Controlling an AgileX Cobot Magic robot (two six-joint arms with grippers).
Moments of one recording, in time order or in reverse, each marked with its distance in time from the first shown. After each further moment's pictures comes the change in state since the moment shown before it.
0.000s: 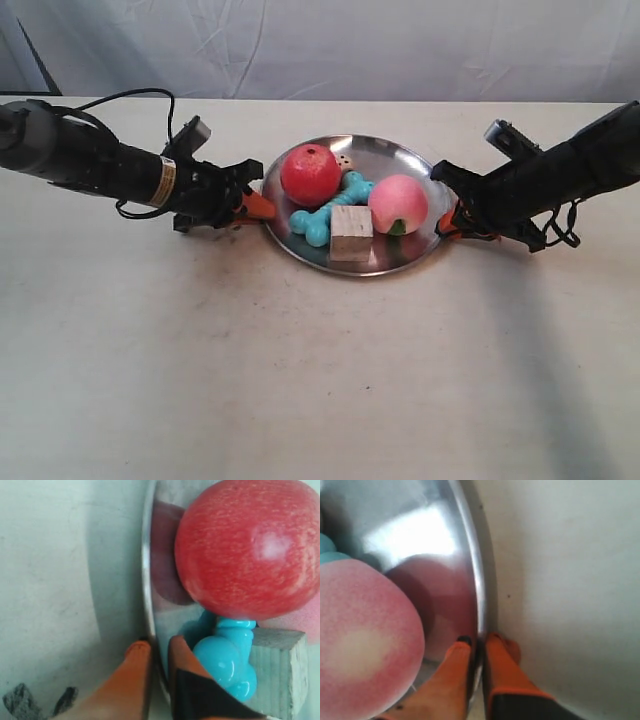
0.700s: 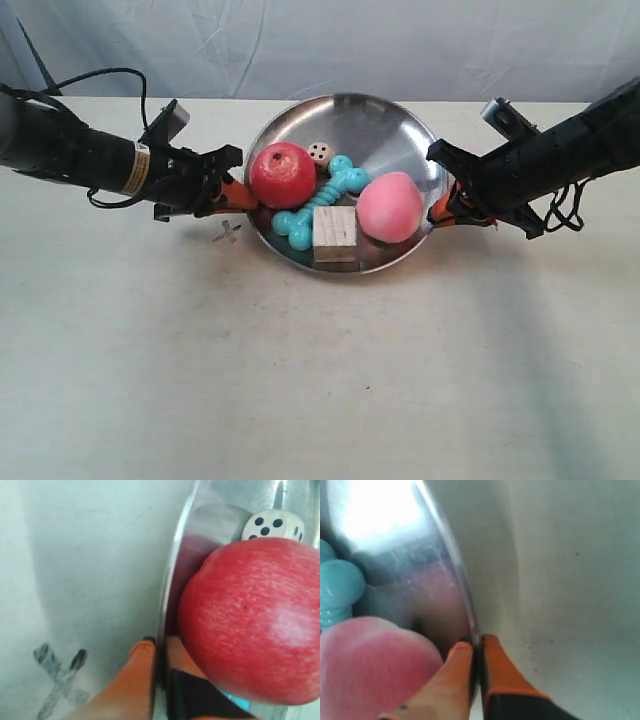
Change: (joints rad) left arm 0.054 -0.085 0.061 0.044 -0.041 0.000; right arm 0.019 -0.106 0.006 -0.049 0.104 0.080
